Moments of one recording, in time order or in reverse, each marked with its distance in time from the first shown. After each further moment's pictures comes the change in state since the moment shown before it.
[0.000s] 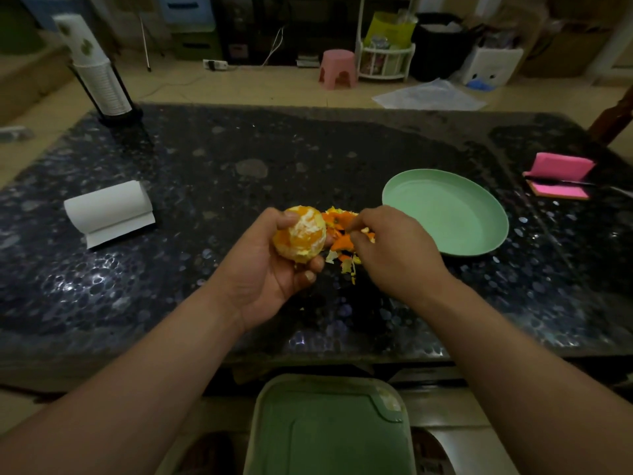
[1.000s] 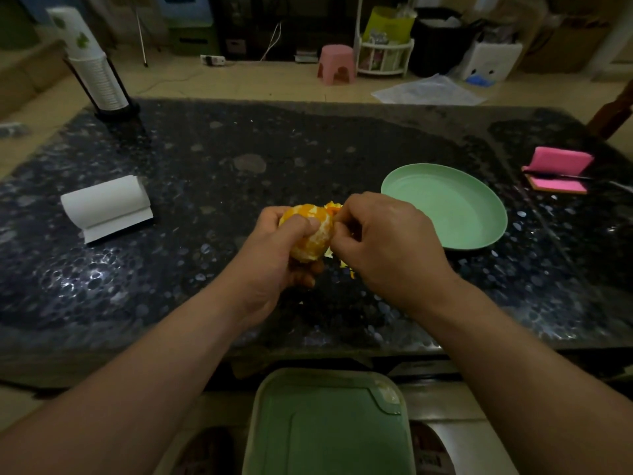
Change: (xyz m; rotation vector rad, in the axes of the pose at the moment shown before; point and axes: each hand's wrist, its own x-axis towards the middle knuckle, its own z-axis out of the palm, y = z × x) left_hand -0.001 -0.008 0.006 0.297 0.164 0.132; right_hand -0.019 -0.029 -0.019 0.019 0.169 -0.226
